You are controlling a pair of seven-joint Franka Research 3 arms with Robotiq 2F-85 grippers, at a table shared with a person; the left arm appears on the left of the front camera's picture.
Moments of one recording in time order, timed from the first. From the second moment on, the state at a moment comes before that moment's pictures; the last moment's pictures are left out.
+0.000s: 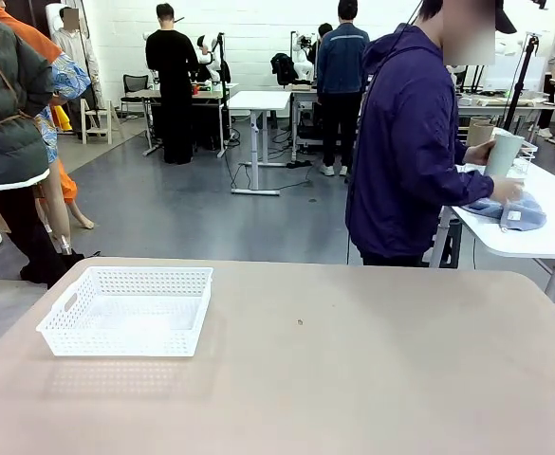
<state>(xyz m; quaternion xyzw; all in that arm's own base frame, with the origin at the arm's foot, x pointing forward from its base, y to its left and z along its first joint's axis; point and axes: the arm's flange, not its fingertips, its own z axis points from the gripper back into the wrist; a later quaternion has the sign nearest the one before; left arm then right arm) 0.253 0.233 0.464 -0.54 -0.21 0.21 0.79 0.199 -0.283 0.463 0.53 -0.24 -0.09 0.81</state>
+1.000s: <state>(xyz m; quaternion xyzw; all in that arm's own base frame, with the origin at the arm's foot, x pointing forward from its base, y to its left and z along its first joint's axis) 0.253 0.233 0.464 -0.54 -0.21 0.21 0.79 0.199 -0.283 0.463 0.53 -0.24 -0.09 0.81</state>
